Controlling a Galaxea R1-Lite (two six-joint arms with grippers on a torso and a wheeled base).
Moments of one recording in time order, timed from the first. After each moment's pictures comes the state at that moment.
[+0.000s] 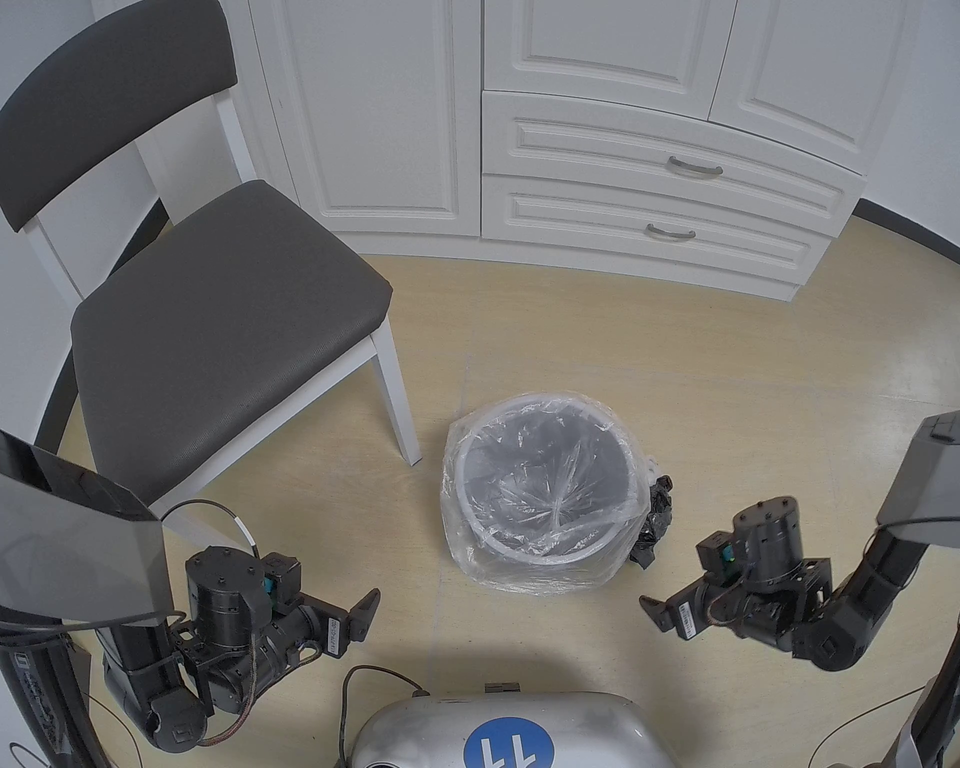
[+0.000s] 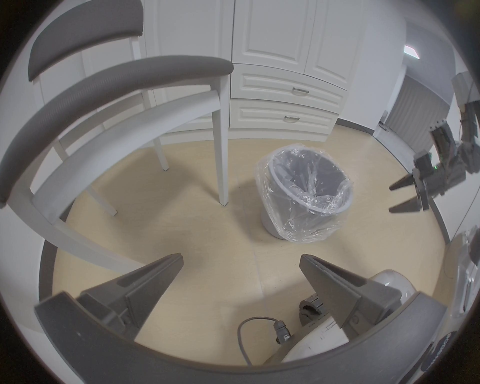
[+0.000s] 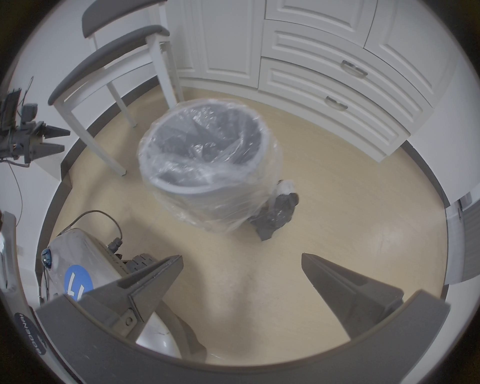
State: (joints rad) left arm -0.52 2.10 -0.13 -1.53 0.21 -0.02; right arm 0.46 2.01 -0.40 -0.96 -0.23 -0.12
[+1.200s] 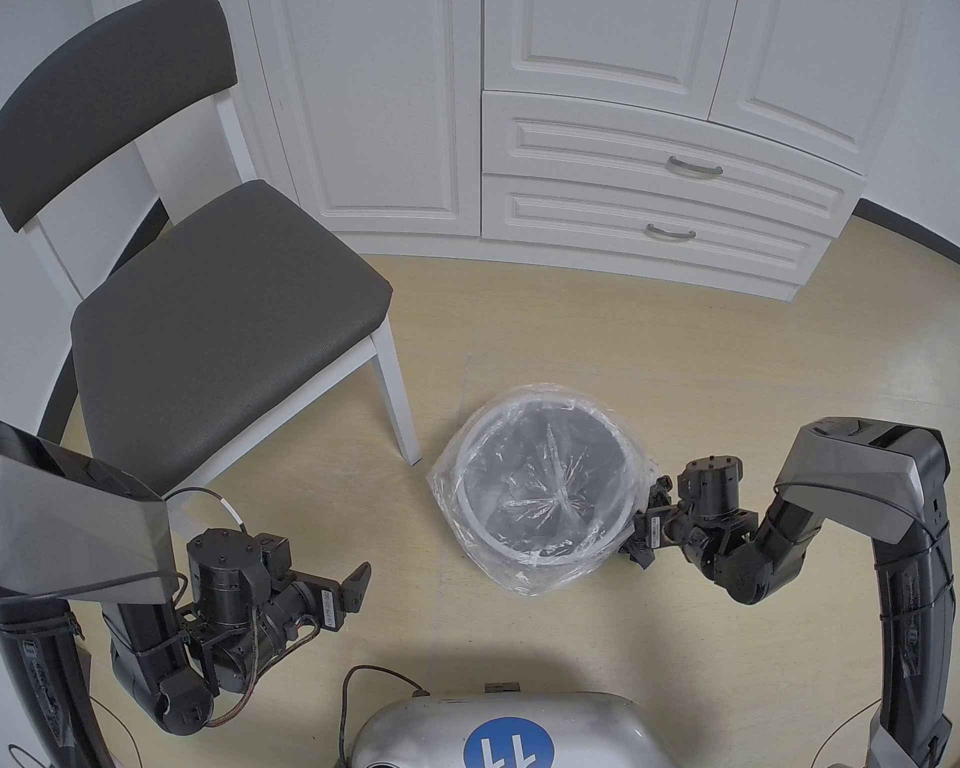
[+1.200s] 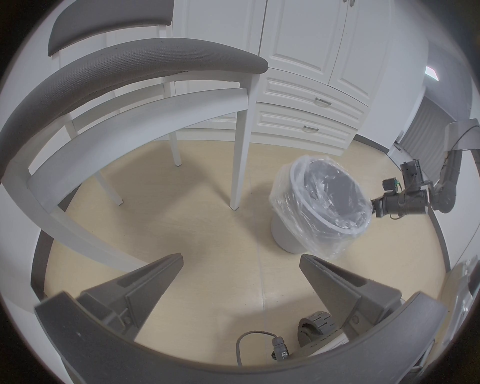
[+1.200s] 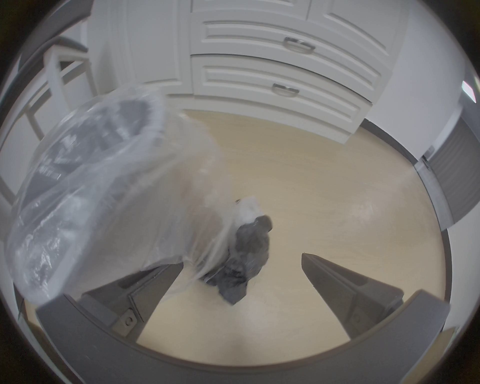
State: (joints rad) left arm -0.46 2.14 -0.20 -1.53 0.21 -0.12; right arm 0.31 2.44 -0.93 -1.03 -0.35 0.03
